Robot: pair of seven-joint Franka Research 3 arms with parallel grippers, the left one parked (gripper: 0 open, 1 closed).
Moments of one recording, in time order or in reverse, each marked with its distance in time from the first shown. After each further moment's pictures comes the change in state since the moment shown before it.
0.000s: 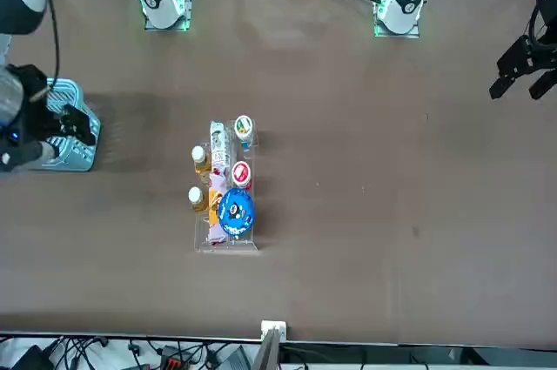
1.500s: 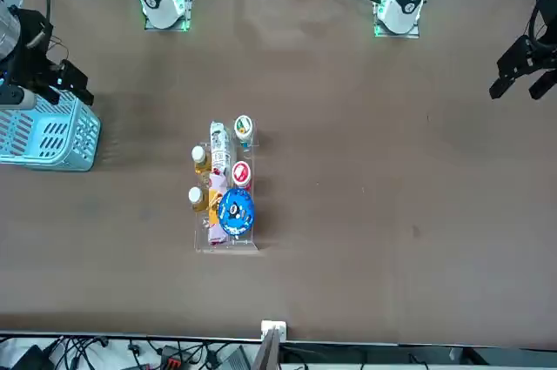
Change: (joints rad) arm 0.072 -0.274 -0.080 -0.321 0.066 0.094 0.217
